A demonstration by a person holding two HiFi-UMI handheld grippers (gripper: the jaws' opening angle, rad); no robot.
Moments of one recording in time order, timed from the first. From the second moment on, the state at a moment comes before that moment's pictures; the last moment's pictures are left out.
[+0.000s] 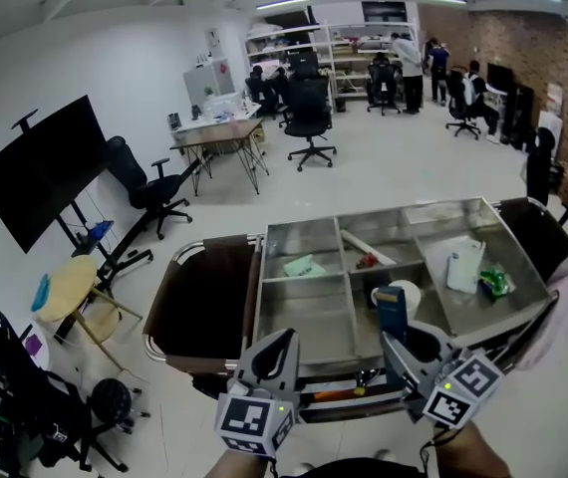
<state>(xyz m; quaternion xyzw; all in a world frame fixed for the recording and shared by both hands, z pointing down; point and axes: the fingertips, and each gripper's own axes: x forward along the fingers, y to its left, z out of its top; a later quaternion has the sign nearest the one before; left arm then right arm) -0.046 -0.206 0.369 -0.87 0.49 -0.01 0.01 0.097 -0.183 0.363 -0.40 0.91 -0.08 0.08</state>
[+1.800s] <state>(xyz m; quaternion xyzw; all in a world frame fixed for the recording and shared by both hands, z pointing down) -0.047 -0.203 0.363 -0.87 0.49 0.00 0.03 0.090 -0.188 0.360 -0.39 0.91 -0.09 0.07</state>
